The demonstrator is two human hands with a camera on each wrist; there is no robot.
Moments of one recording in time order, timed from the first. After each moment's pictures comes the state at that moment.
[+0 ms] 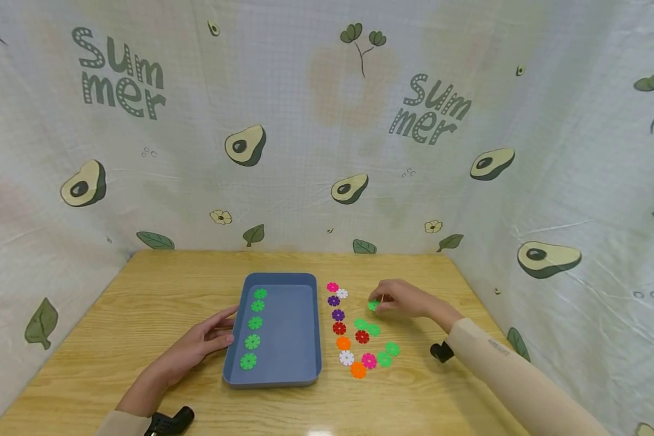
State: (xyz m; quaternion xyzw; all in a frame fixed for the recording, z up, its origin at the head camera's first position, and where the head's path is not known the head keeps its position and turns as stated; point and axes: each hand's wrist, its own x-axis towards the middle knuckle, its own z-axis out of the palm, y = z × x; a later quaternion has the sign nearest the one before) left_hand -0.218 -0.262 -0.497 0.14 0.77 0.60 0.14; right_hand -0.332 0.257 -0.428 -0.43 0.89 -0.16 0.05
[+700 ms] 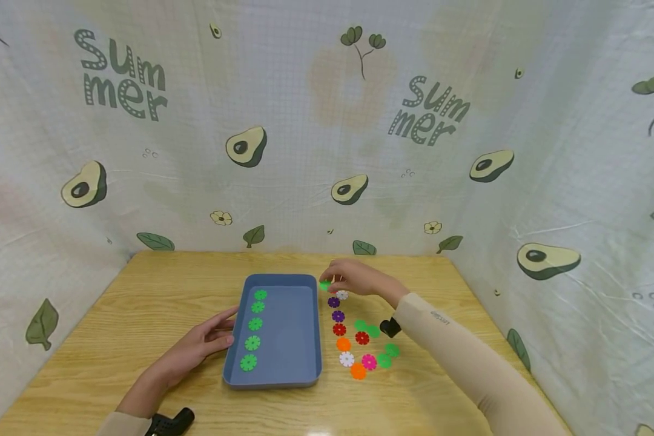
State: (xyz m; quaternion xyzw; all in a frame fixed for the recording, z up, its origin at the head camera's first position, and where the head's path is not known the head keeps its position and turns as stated) left_hand -0.216 -0.264 -0.497 0.14 0.76 0.61 0.15; right_hand -0.357 0.145 -0.393 -0.47 0.87 -0.14 0.06
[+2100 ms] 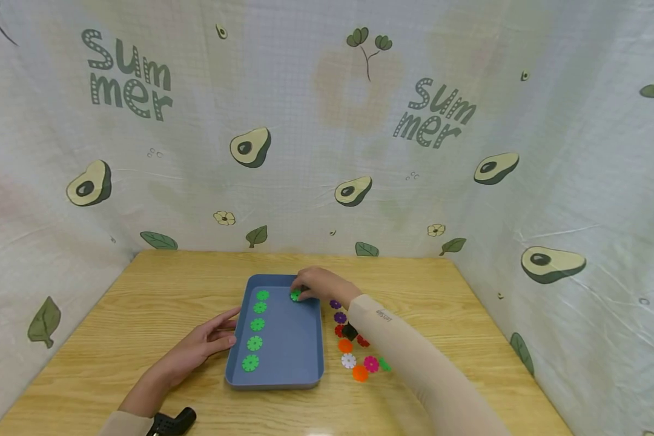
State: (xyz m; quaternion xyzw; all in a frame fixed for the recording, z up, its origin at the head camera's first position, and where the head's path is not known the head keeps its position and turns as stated) left_hand -0.217 -0.261 -0.495 0.12 0.76 0.61 0.15; right_hand -0.381 0.055 -0.438 -0.49 0.87 -0.04 0.03
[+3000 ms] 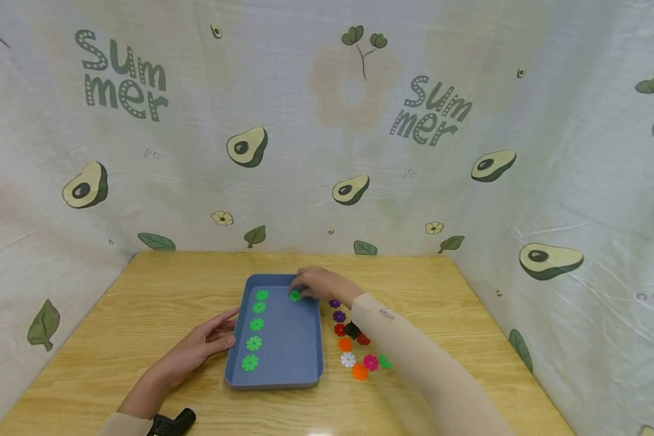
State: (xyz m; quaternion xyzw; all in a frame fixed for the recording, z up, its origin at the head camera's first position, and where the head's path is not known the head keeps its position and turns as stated) left_hand -0.217 -0.260 -0.495 0.12 0.76 0.62 0.16; right_hand -0.376 0.061 -0.435 -0.48 0.87 -0.01 0.02
